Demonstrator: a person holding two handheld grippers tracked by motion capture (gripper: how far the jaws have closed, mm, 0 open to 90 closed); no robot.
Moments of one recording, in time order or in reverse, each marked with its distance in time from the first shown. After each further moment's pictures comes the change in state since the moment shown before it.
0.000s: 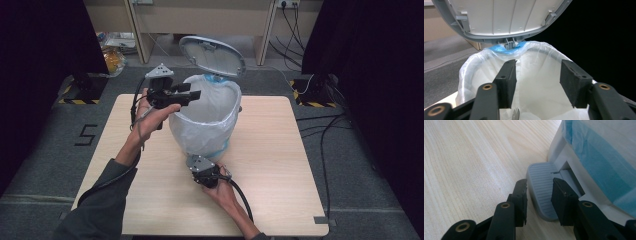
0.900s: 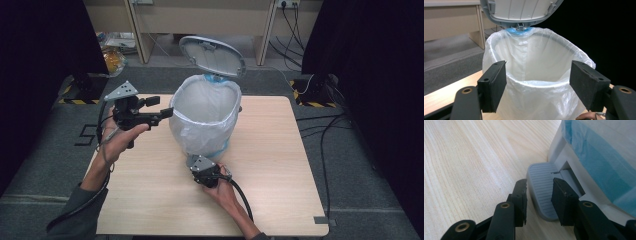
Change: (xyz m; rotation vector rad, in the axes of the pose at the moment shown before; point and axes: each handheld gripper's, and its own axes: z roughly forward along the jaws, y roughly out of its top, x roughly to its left) left arm 0.010 -0.043 -0.078 -0.047 0.023 -0.013; right arm -0.002 0.000 0.000 -0.003 0.008 0.006
